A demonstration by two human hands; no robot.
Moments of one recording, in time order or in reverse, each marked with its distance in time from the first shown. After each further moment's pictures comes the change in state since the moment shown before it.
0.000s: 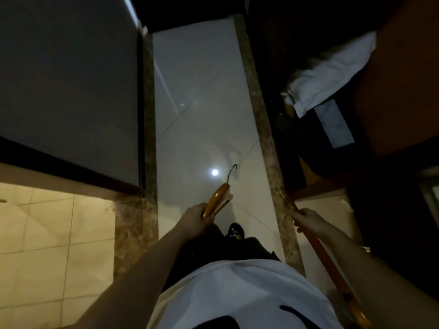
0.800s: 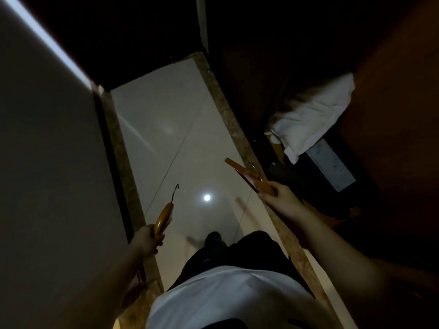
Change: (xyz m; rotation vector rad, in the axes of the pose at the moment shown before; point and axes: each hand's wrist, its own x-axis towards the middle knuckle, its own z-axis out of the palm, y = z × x) left_hand 0.274 0.061 -0.300 0.055 0.037 -0.202; right_hand 0.147 -0.365 -0.063 0.173 0.126 -0.285
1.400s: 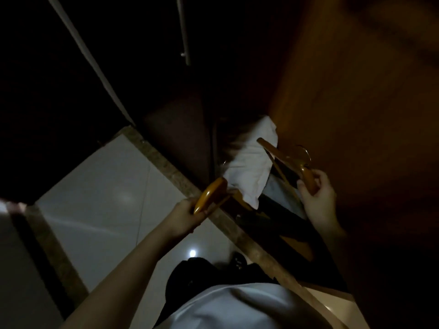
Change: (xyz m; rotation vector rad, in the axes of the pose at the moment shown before) left_hand 0.083 0.402 0.007 0.270 -0.323 0.774; right_hand 0.051 -0.037 -0.207 0.272 1.001 -0.070
